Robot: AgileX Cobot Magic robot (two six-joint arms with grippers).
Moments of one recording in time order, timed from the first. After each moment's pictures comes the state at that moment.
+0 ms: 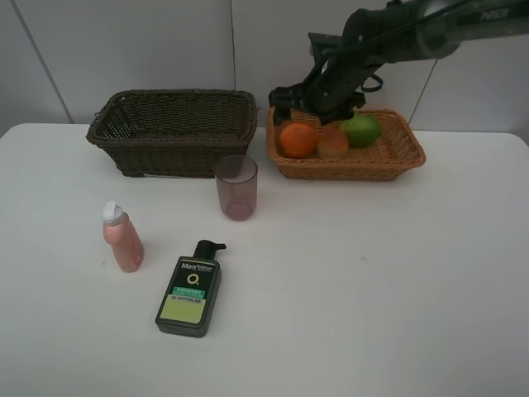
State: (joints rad) left arm -0.09 -0.01 -0.51 -0.06 1.06 0.06; right arm 0.41 2.15 -1.69 -0.02 0.57 0.19
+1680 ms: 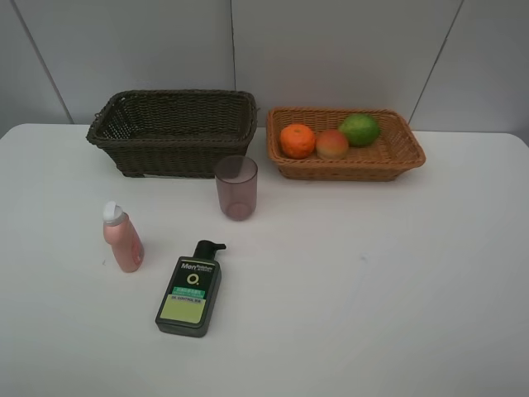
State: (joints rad) left arm -0.09 -0.01 -0.51 -0.06 1.06 0.06; right arm 0.12 0.33 -0.88 -0.10 1.22 0.13
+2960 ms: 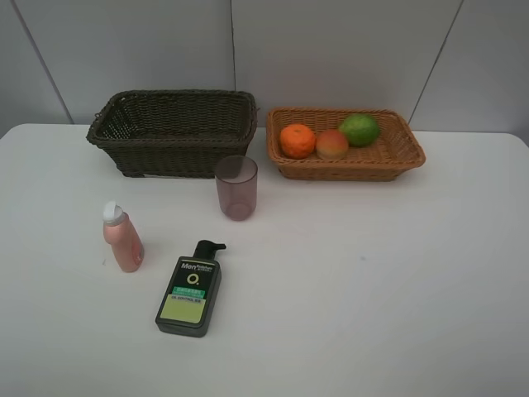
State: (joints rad) left arm -0.09 -0.01 -0.51 -0.06 1.06 0.06; right arm 0.10 0.00 -0.52 -0.09 1.06 0.11
